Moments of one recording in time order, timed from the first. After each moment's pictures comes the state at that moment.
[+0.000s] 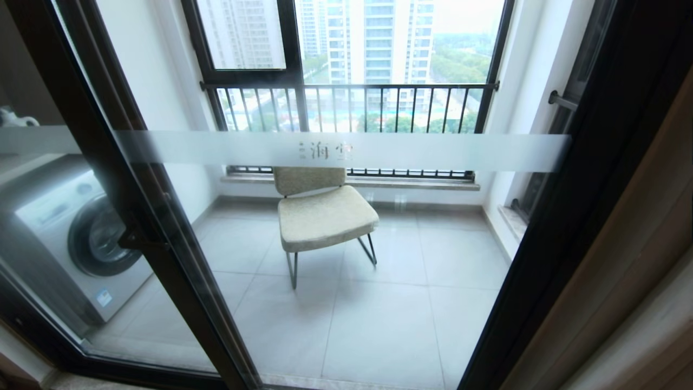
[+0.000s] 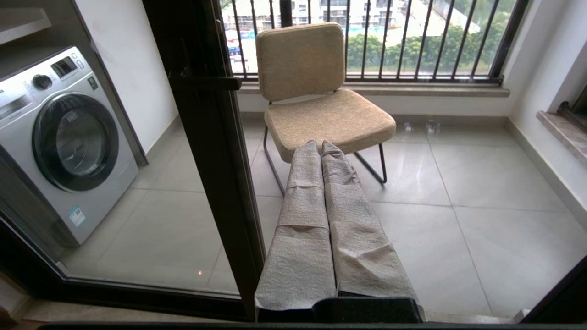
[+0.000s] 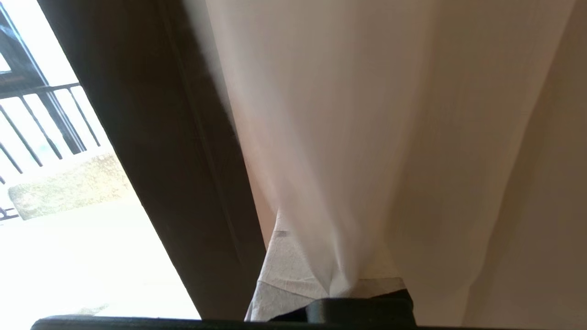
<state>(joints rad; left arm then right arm) 0.00 0.00 0.00 -0.04 0.02 0.03 -0.47 1.13 -0.82 -0.50 0.11 0.15</state>
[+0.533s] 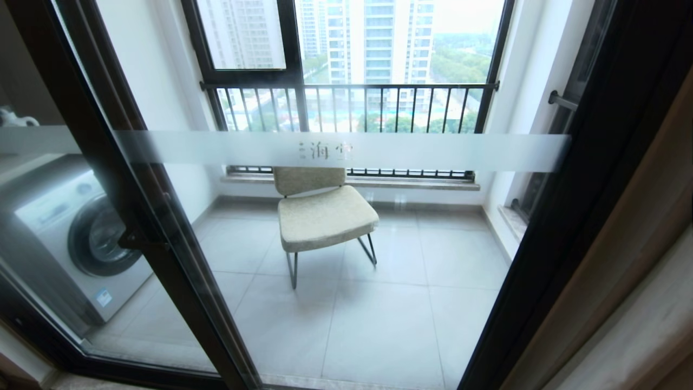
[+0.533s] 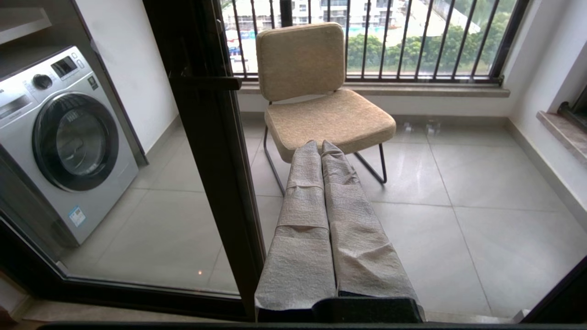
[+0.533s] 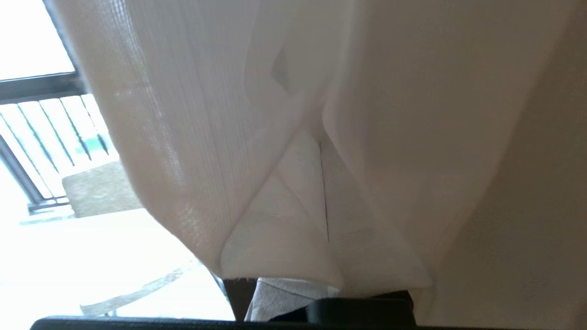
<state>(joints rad) 0.00 0.00 0.00 -0.04 0.02 0.03 -0.40 1.12 -0.86 -0.50 0.15 0.15</state>
